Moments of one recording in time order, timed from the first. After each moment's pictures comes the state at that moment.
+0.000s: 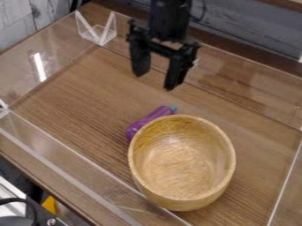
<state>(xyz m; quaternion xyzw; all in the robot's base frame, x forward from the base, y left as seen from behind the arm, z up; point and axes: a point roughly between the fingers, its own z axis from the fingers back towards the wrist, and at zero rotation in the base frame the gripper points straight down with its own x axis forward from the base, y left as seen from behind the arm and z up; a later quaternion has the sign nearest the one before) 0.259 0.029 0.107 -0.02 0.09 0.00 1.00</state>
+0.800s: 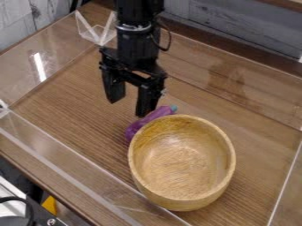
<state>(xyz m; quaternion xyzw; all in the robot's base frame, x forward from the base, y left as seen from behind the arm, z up) 0.226 0.033 0.085 -0.03 0.08 -0.04 1.00</state>
